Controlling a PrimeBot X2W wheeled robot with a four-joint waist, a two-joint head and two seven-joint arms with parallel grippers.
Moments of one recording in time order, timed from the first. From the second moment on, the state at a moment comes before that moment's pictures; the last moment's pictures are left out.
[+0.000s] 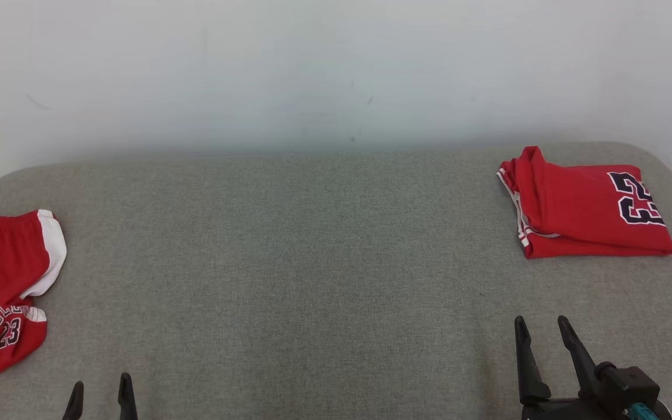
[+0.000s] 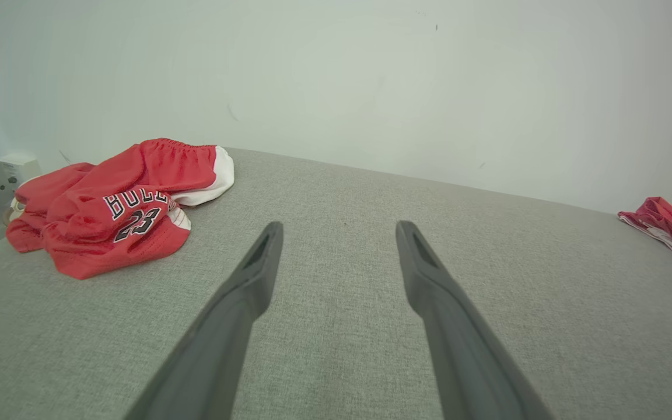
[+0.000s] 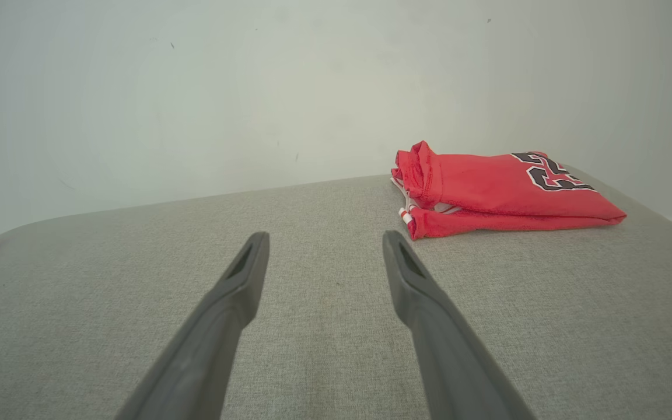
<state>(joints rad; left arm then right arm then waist) 0.07 0.05 0.12 0.01 -0.18 -0.01 -0.26 -0.03 -0.08 0.14 0.16 0.15 0.13 -0.26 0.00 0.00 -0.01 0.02</state>
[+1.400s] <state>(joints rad) 0.09 0.08 0.13 0.03 -0.16 0.00 -0.26 -0.05 -0.07 0.18 0.24 0.17 0.13 -0.26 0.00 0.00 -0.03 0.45</state>
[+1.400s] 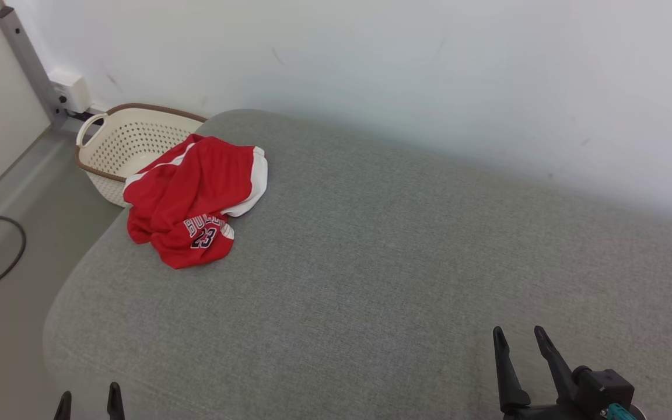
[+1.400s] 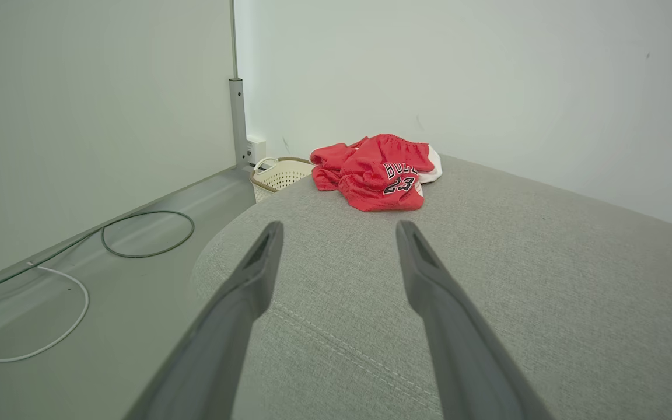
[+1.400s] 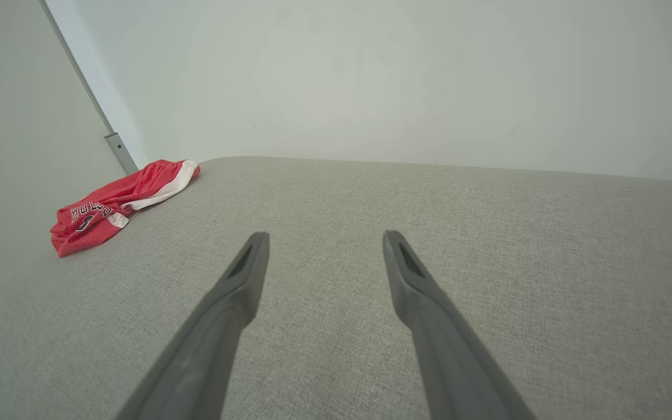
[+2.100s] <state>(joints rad) -0.01 0.11 0.12 0.03 -0.20 -0.02 -0.26 -0.07 -0.08 0.20 0.24 0.18 0.13 -0.26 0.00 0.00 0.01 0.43</state>
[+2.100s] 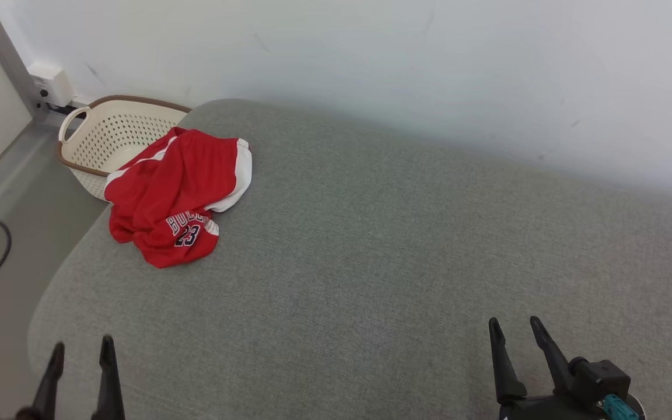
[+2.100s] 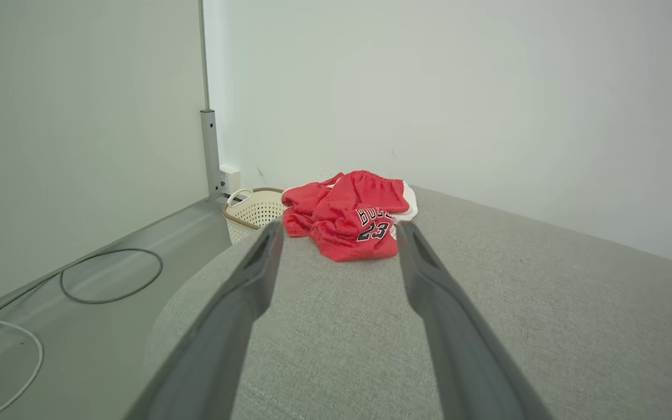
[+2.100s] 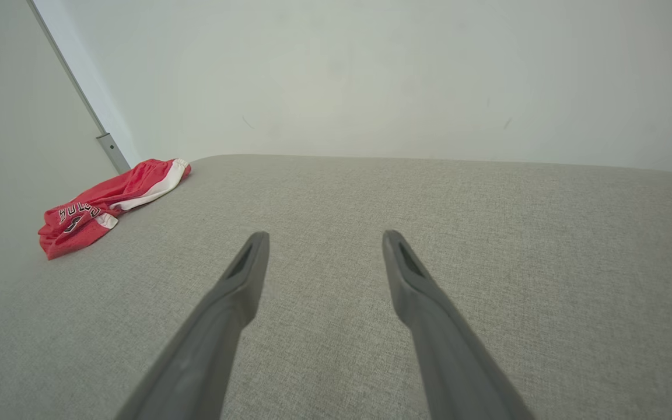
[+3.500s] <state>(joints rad) -0.90 0.51 0.05 0.74 -0.35 -0.13 -0.05 -0.30 -0.11 0.25 0.19 0.15 0.13 -0.26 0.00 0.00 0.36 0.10</state>
